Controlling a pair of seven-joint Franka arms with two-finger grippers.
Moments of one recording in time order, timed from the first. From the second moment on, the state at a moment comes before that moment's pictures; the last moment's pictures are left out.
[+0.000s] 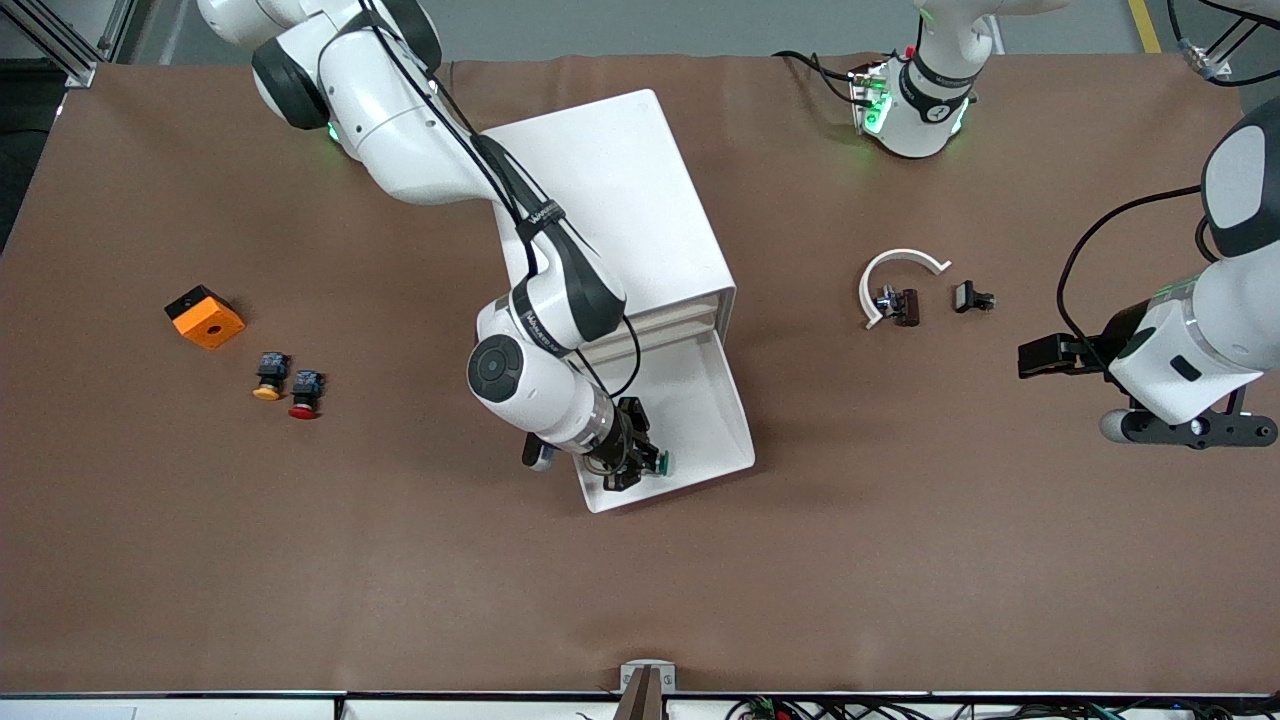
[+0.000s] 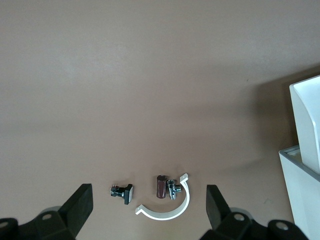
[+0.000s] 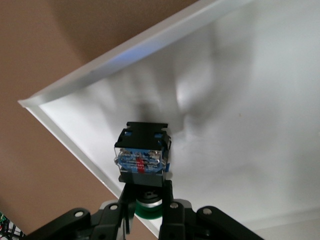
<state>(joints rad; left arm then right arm) 0.00 0.40 -0.14 -1.20 0.03 1.48 -0.08 0.63 0.99 -0.07 -1.05 0.51 2.32 2.05</state>
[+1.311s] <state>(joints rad) -0.02 0.40 -0.14 -1.21 0.03 1.48 -0.11 0.62 0.90 -0.07 -1.02 0.60 2.17 2.10</state>
